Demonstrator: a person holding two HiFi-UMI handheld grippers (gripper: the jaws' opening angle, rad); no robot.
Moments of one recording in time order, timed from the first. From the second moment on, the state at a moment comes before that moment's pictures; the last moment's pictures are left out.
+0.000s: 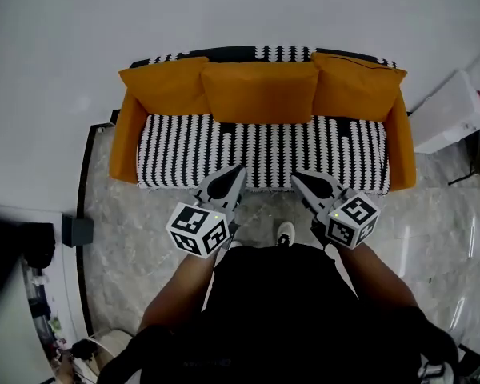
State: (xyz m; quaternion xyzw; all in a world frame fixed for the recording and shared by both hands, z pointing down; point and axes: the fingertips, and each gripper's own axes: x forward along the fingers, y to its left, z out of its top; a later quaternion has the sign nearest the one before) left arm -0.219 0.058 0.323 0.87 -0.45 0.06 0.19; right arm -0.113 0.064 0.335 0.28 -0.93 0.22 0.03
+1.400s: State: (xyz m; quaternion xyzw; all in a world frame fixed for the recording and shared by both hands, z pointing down) left arm -0.246 0.164 0.319 0.90 -0.38 0.08 0.19; right arm -0.127 0.177 0.323 0.37 -0.90 0.21 0.05
